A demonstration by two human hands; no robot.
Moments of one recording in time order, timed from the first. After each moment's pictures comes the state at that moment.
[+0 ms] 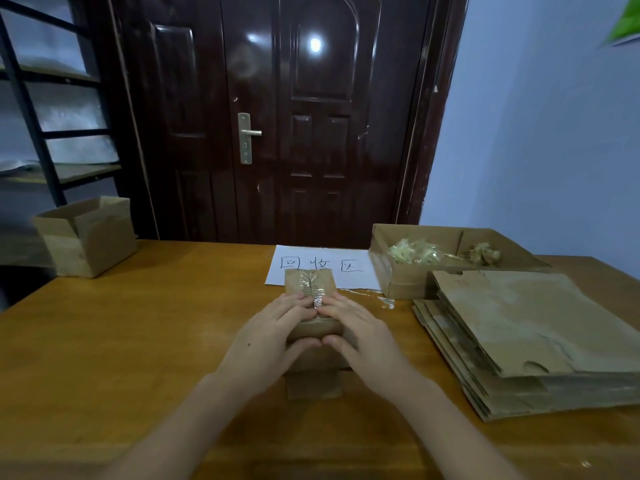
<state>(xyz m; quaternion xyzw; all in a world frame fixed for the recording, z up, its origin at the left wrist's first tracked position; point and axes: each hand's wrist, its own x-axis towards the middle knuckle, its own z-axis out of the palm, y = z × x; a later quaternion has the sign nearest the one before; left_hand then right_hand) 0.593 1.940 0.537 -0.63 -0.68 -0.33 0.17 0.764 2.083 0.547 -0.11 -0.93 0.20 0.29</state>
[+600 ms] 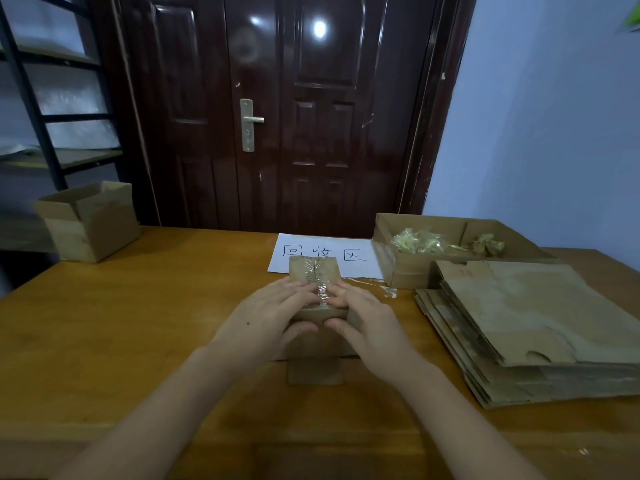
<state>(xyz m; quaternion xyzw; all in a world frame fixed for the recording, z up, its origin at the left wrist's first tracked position) 0.591 1.928 0.561 -0.68 -0.64 -0.25 0.23 0.766 2.081 0.552 -0.13 -0.92 0.21 0.29</state>
